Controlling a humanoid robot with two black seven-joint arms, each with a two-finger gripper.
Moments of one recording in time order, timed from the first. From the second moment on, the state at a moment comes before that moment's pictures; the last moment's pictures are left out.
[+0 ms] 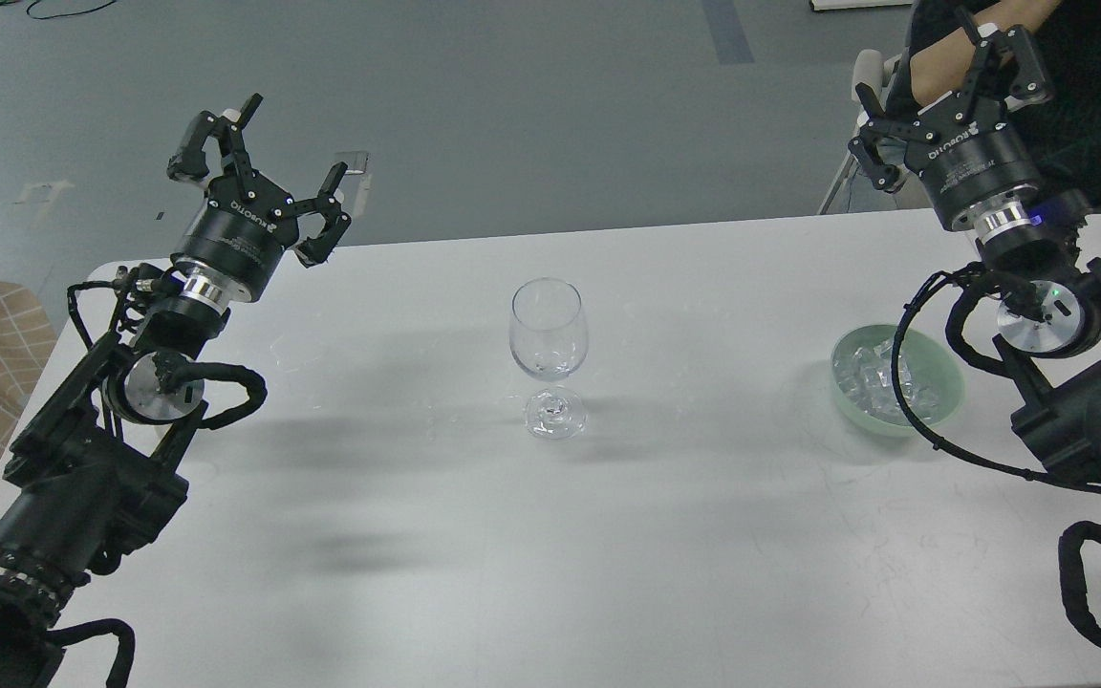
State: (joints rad) left arm -0.61 0.27 -1.16 -0.81 0.26 -0.49 -0.20; right arm 0.71 -0.21 1.24 0.66 -0.34 0.49 0.26
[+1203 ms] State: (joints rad) left arm -0.63 0.29 -1.12 -0.81 0.24 -0.49 -0.17; right arm 0.71 -0.25 1.23 0.67 -0.35 0.49 0.25
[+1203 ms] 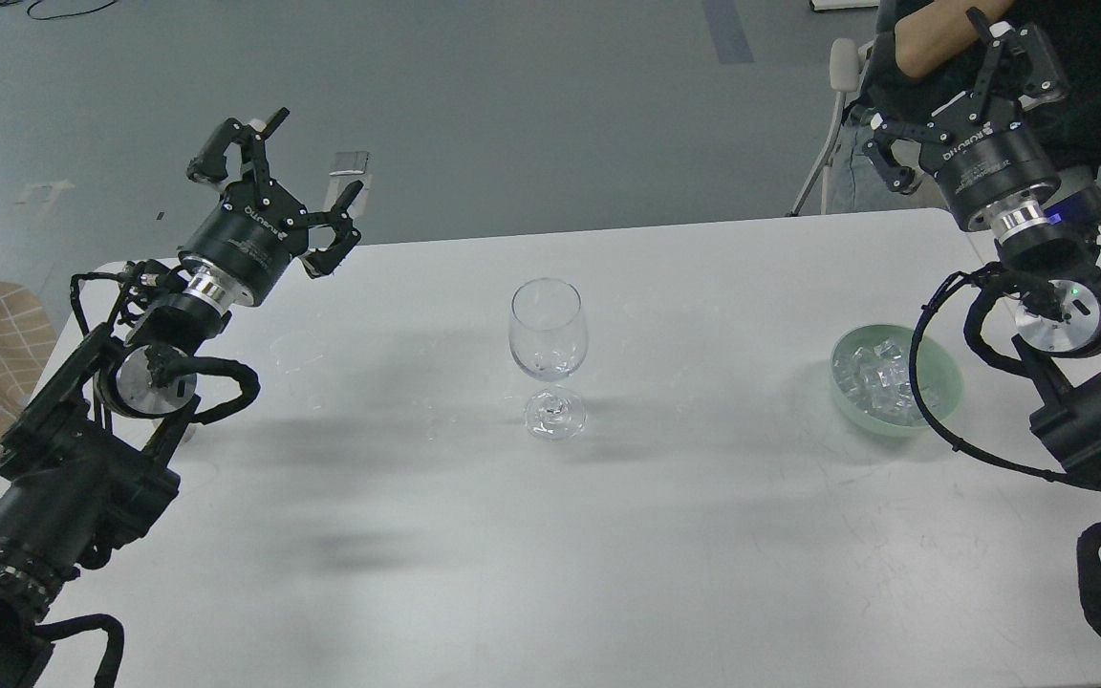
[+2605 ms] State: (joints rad) left arm -0.59 0.26 -1.14 -0.89 0.23 -0.49 -0.16; right arm 0.71 -0.25 1.17 0.66 -0.35 0.49 0.26
